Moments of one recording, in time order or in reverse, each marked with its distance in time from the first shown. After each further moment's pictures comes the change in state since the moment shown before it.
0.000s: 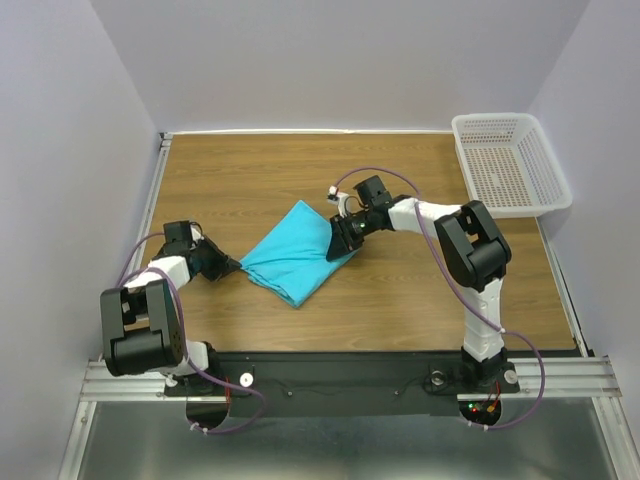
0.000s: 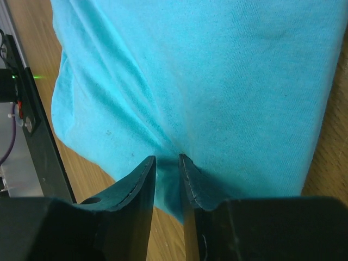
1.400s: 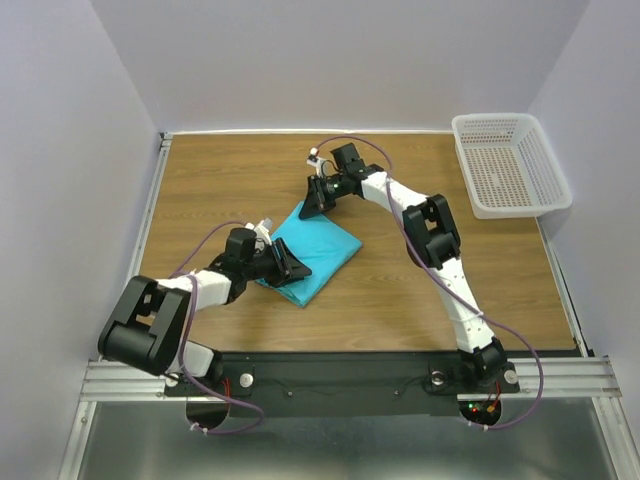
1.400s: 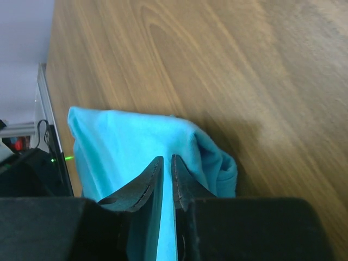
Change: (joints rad) left arm -0.542 0.005 -0.134 0.492 0.146 -0.168; right arm -0.011 0.499 0.828 -0.135 -0.130 0.261
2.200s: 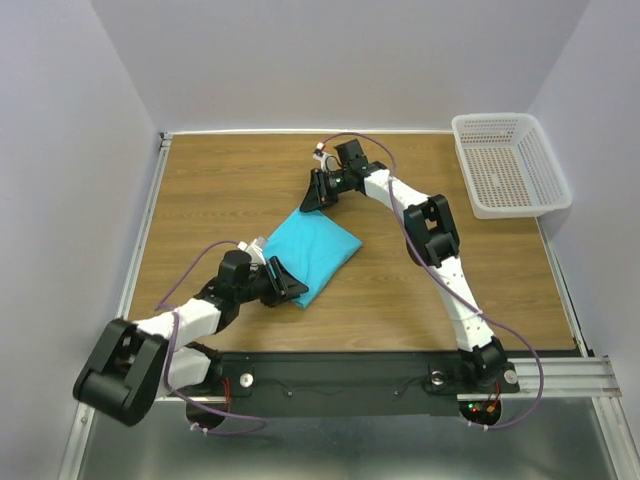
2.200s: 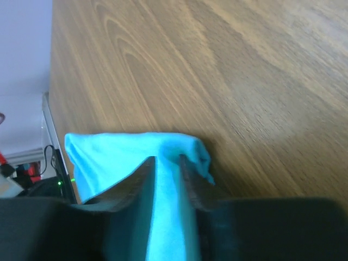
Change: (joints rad) left arm -0.066 -0.184 -0.213 0.048 -0.067 -0.083; right arm -0.027 0.061 0.083 0.005 0.106 0.106
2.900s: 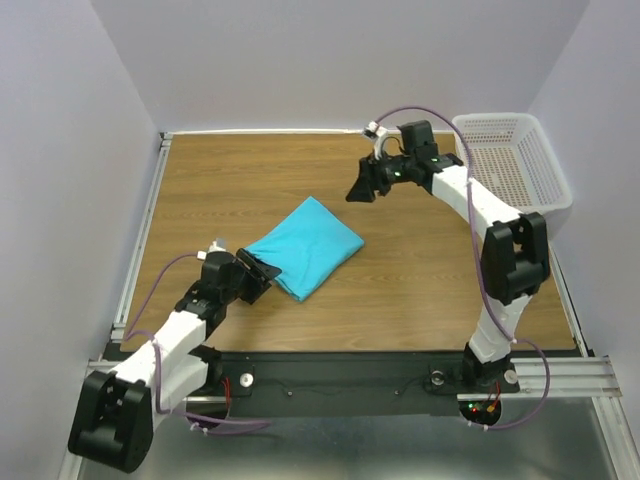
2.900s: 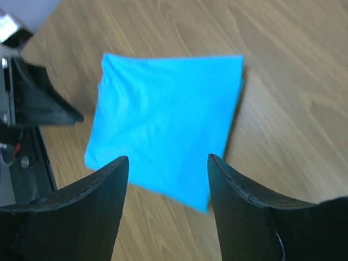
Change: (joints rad) left arm 0.095 -0.360 0.034 -0.399 -0.346 -0.177; right arm -0.127 -0.735 -0.631 0.013 -0.020 -0.438
